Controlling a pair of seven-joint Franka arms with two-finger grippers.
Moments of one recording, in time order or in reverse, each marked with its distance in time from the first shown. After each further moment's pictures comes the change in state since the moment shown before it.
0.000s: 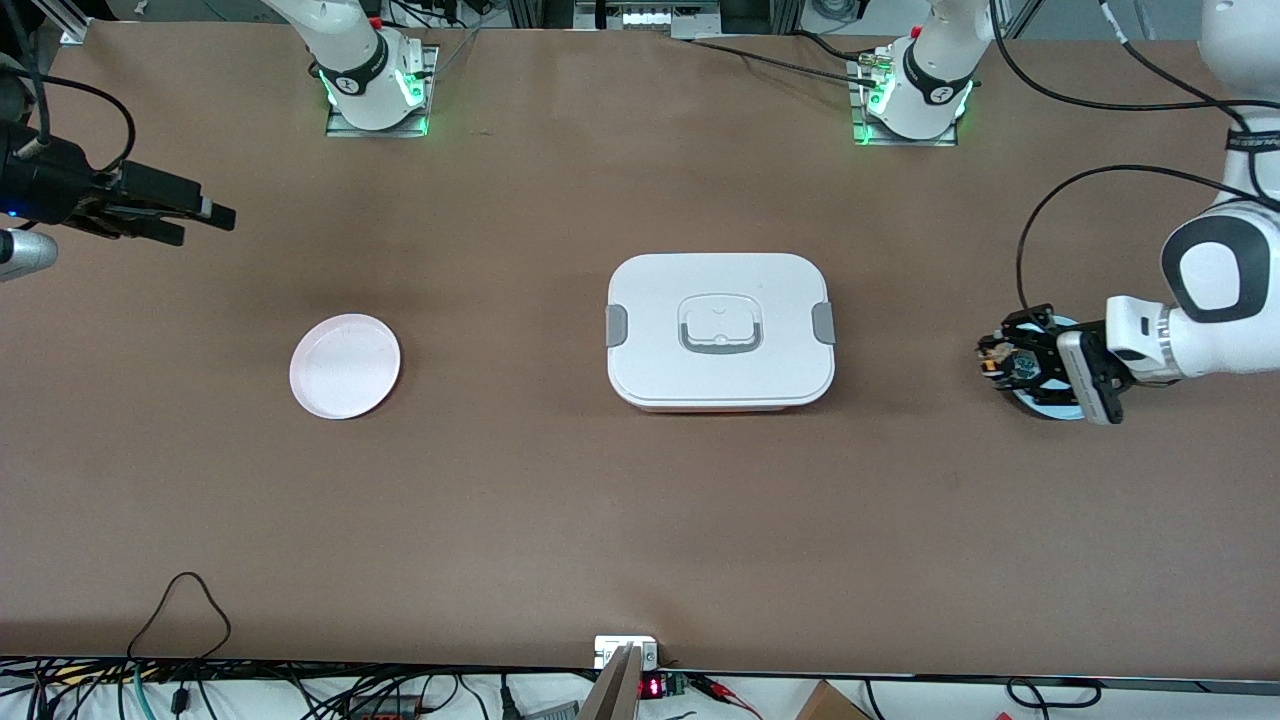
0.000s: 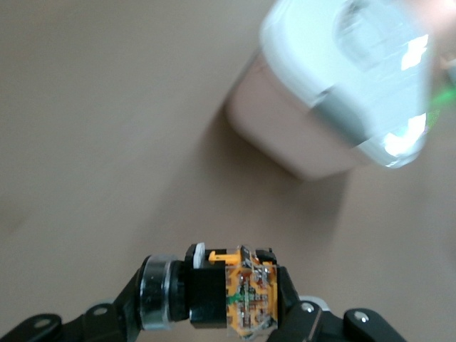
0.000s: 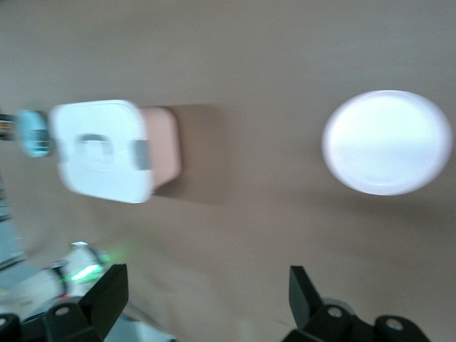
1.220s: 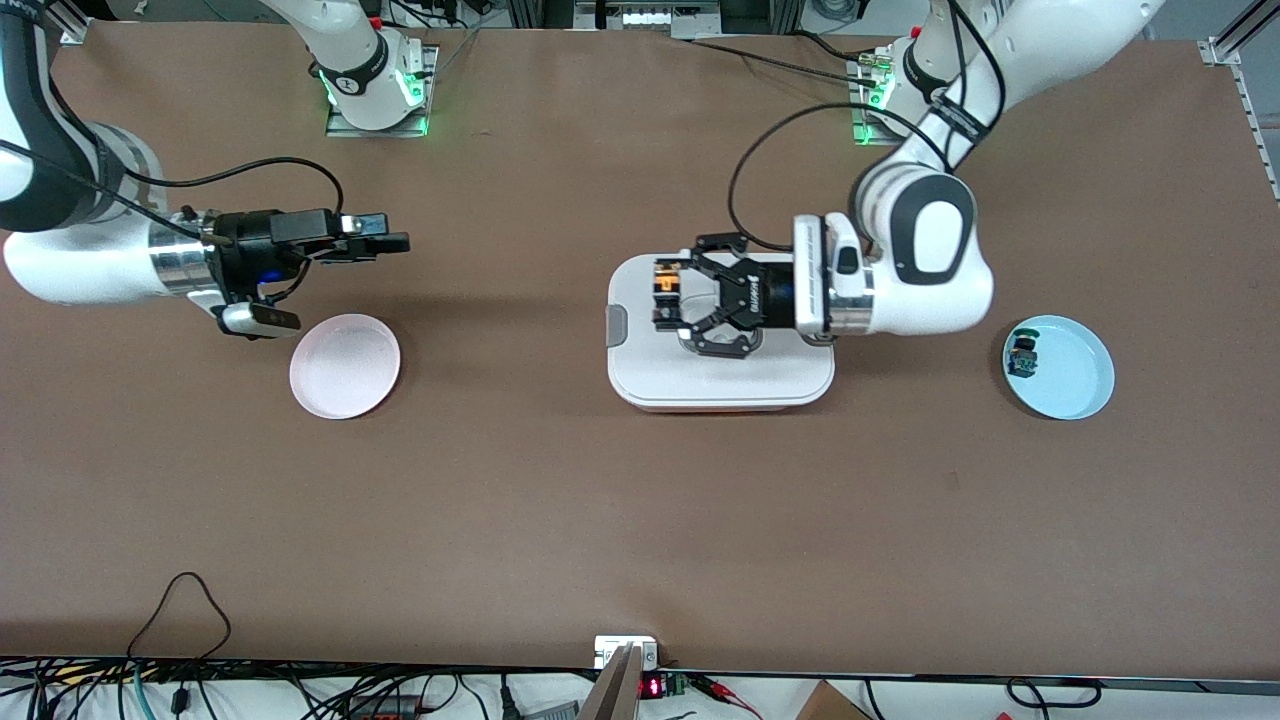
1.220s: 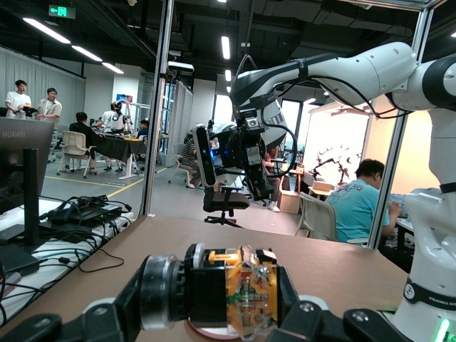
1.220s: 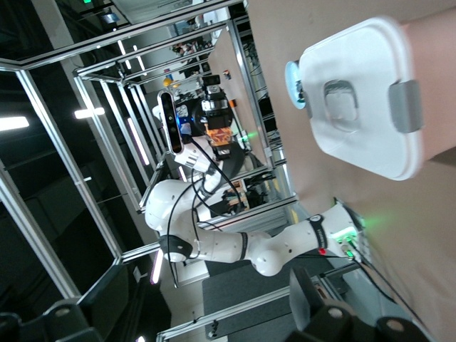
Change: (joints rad) left arm -0.140 0.055 -0.587 0.021 -1.004 0.343 0.667; right arm 0.078 0.106 0.015 -0.421 0.841 0.003 -0.217
